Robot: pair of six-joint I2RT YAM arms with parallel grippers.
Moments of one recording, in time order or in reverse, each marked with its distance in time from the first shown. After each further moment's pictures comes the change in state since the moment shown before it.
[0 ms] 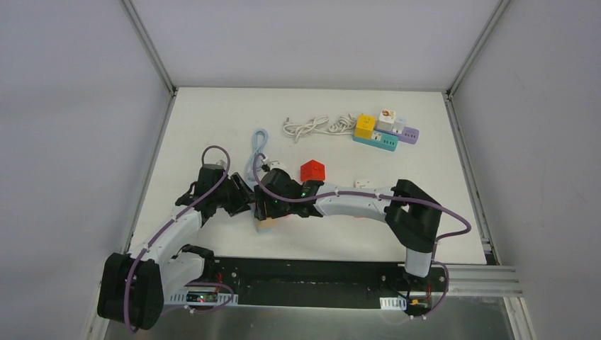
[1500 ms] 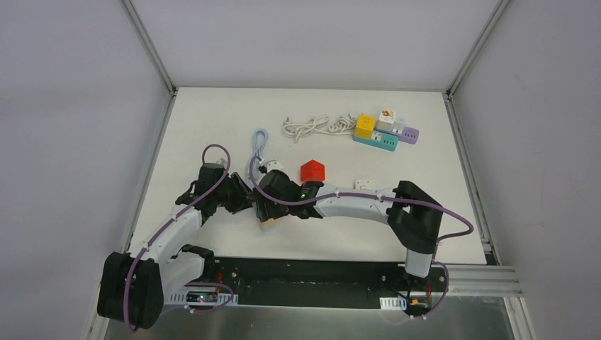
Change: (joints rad) left arm 0.000 0.002 0.006 0.000 -0.007 0.001; right arm 0.027 -0.004 0.029 -0.046 0.089 -0.108
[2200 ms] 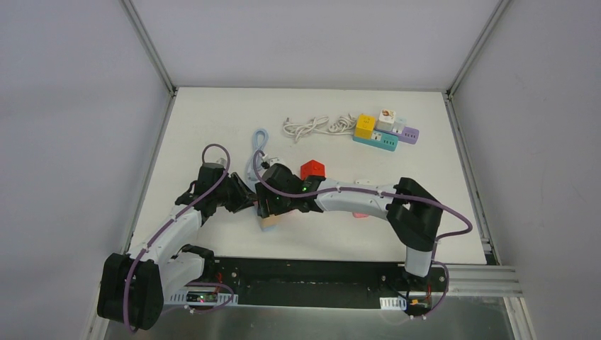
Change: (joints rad) left arm 0.000 -0.007 0.002 -0.003 0.006 -0.001; right arm -0.044 0.001 0.004 -0.011 -0.097 0.027
